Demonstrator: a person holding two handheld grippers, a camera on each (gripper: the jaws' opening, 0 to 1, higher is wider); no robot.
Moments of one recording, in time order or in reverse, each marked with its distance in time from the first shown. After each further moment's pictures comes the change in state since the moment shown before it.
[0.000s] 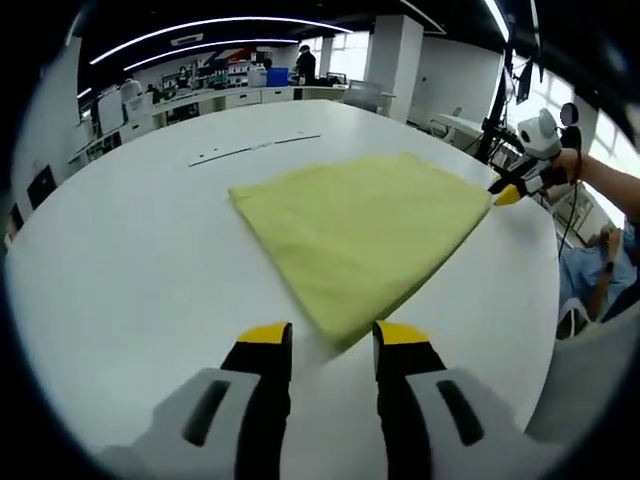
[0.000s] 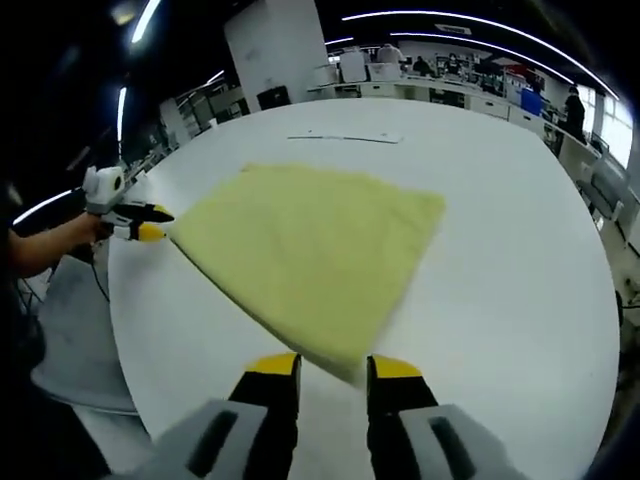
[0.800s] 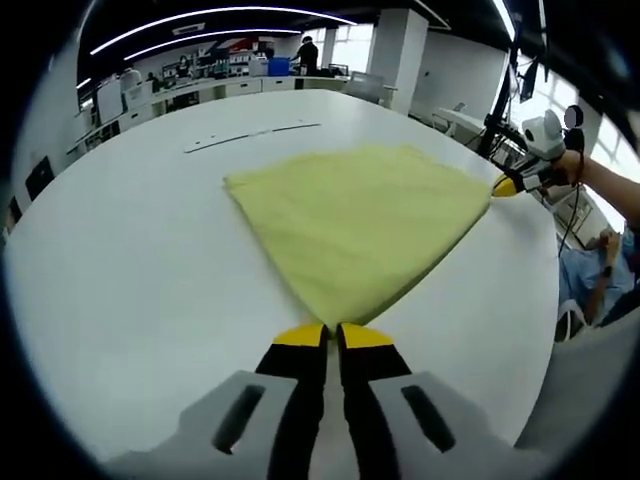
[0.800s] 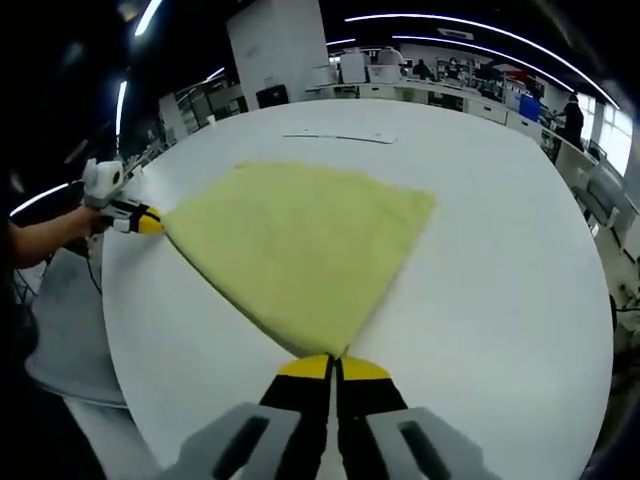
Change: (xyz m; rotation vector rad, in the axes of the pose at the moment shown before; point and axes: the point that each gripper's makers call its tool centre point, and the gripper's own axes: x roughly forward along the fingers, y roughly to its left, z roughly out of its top) left arm 0.004 -0.002 -0.005 -0.023 0.026 -0.004; right arm -0.002 -0.009 -0.002 -0.010 -0.007 -0.026
